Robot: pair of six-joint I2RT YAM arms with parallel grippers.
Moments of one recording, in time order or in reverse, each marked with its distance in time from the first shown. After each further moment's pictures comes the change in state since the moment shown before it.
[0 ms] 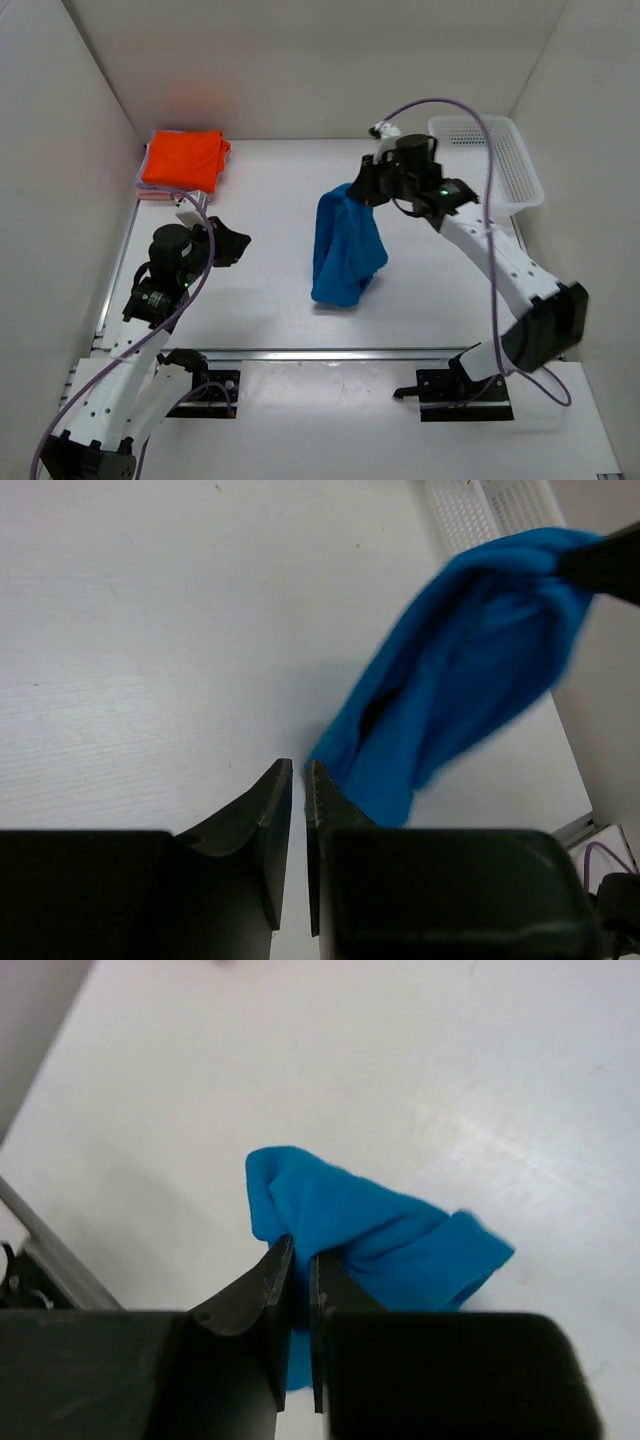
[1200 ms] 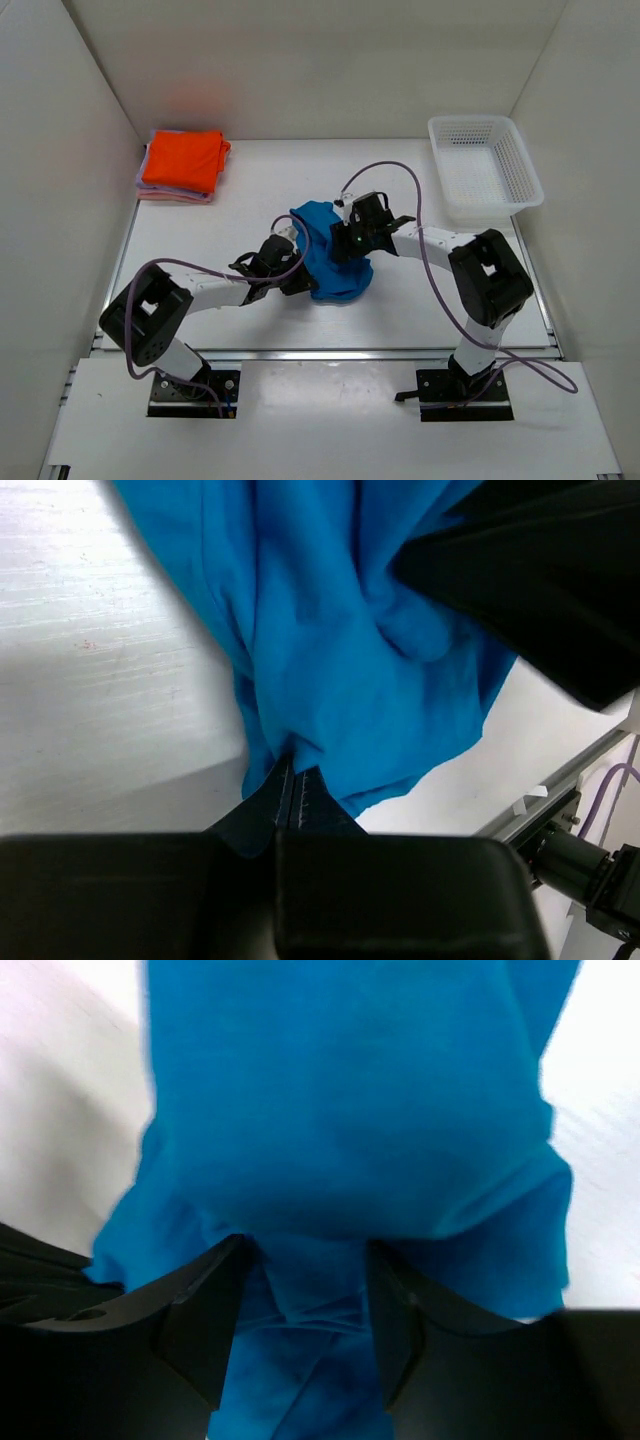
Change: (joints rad) left arm -0.433 0.816 -0.103 0.465 -0.051 -0.373; right arm 0.088 0.352 -0.345 0.268 -0.011 -0.089
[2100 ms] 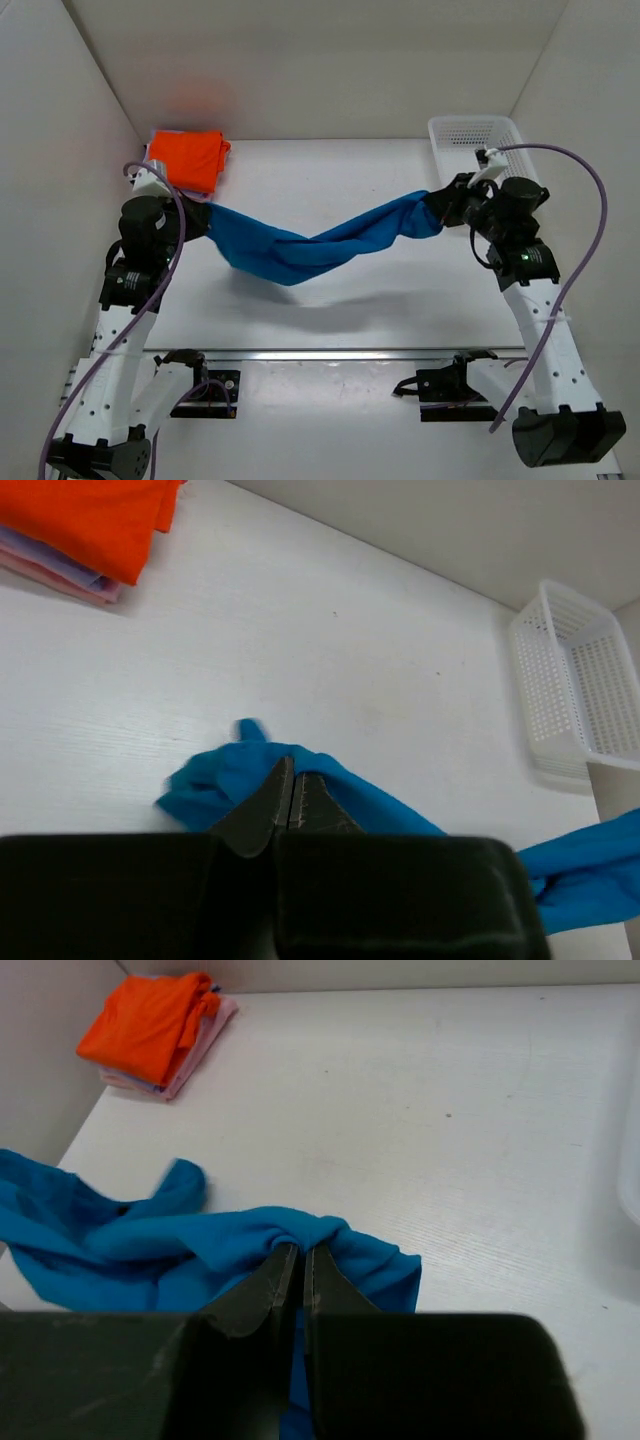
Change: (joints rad) left arm 0.567 -0.695 0.408 -0.648 -0.142 0.375; right arm -0.480 -0.810 -0.038 -0.163 -0.145 0.109
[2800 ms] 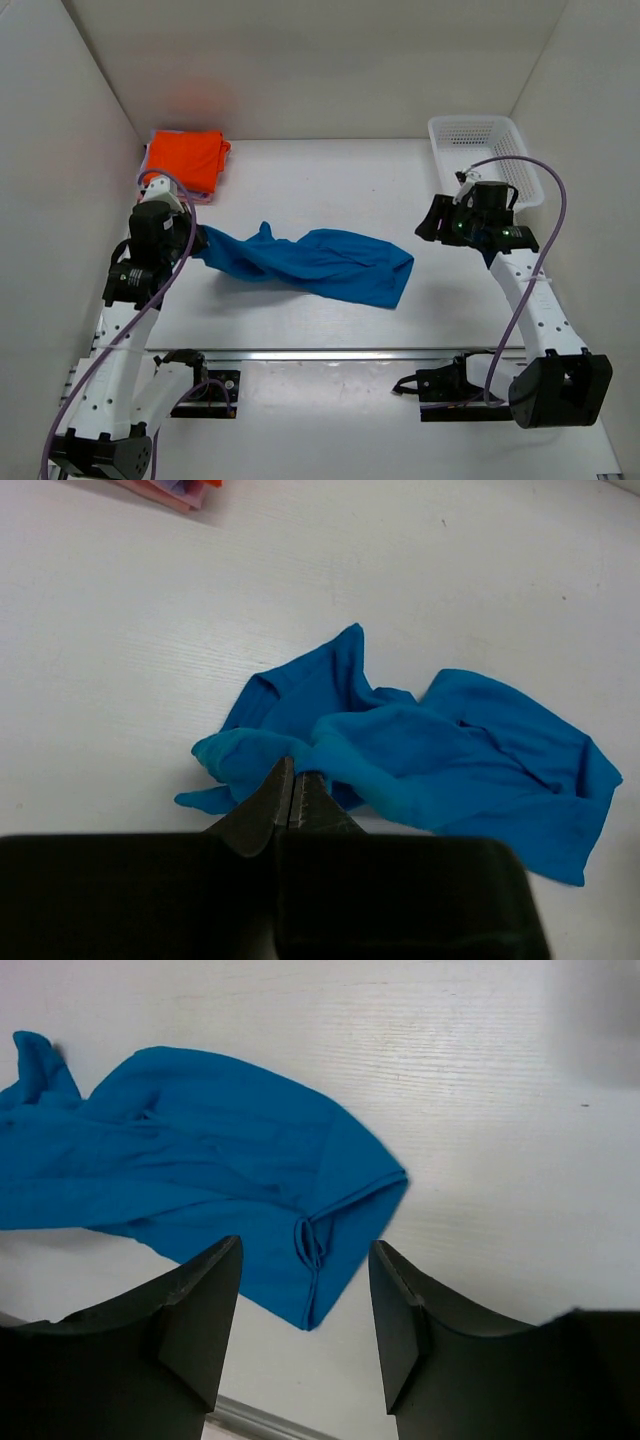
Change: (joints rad) left arm 0.014 0.014 -0.009 -0.195 -0.067 0.119; right arm -0.037 0.187 -0.022 -0.279 0.114 -0.034
